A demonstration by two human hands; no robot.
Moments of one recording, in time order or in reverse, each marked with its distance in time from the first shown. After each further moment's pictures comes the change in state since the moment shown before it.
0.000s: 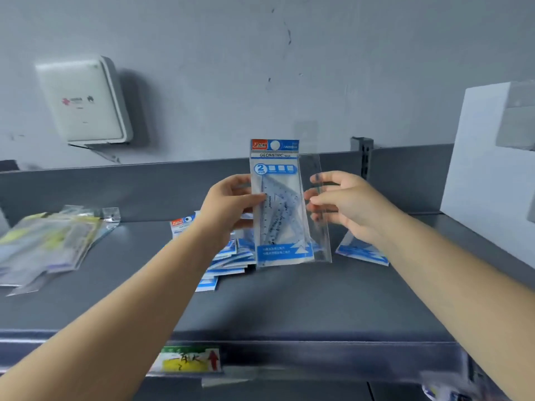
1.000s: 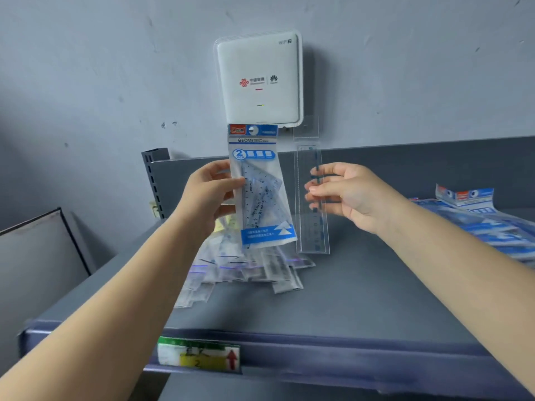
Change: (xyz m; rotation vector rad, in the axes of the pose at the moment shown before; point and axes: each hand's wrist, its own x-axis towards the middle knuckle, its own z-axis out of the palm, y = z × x) left_hand 0.020 -0.006 -0.412 -0.010 0.177 0.018; right_hand 0.073 0.016 0.386 0.091 -0.079 -0.015
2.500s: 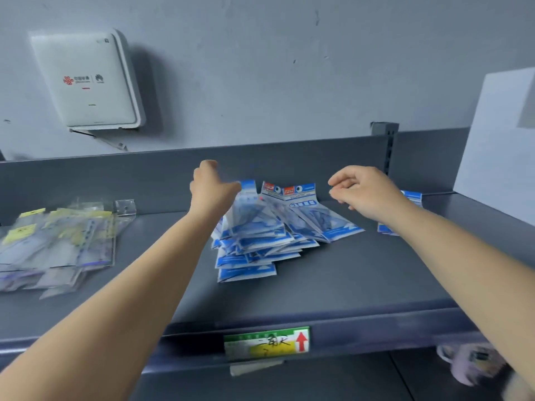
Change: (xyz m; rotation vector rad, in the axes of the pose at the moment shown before) left_hand -0.032 -0.023 0.307 0.511 0.075 0.067; right_hand -0.089 -0.025 -0.322 -0.871 0.322 -0.125
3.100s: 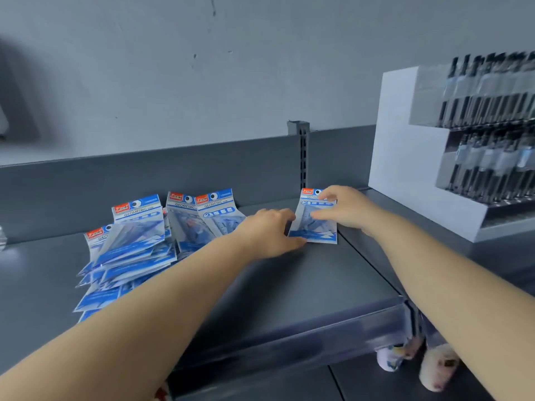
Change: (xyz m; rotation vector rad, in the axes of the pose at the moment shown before) left_hand -0.072 0.073 0.180 0.619 -0.695 0.559; right_hand 0.011 0.120 -0.079 -0.214 -0.071 0.290
